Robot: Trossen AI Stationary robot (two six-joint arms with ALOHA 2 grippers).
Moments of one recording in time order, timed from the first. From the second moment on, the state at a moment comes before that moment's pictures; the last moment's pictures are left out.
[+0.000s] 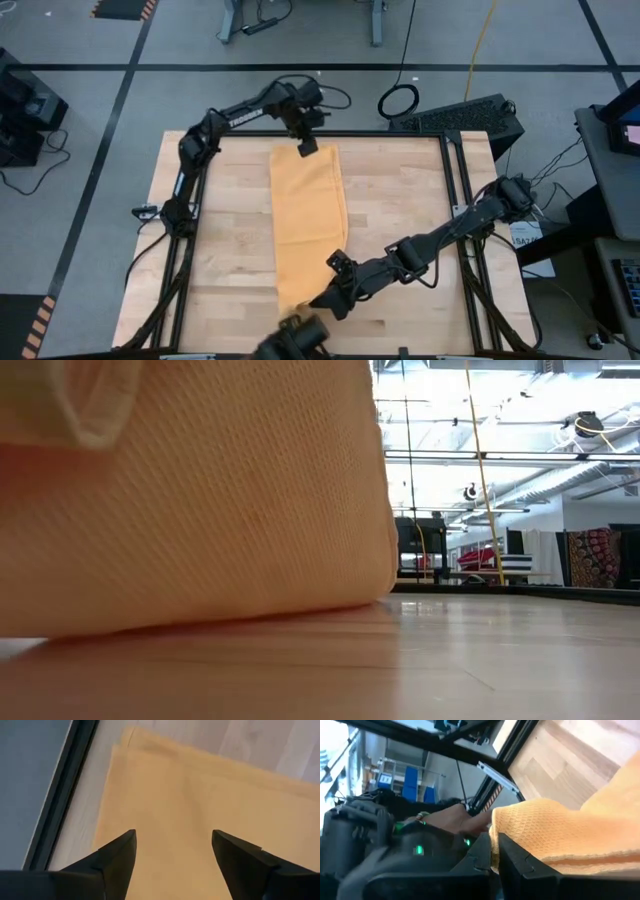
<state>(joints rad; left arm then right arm) 0.64 2.16 2.01 -1.16 0.23 0.25 0.49 1.73 1.37 0.01 0.09 1.32</state>
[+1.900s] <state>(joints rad) 0.84 1.83 1.34 -0.97 0.24 -0.30 0.52 1.68 1.37 -0.31 -0.21 1.11</state>
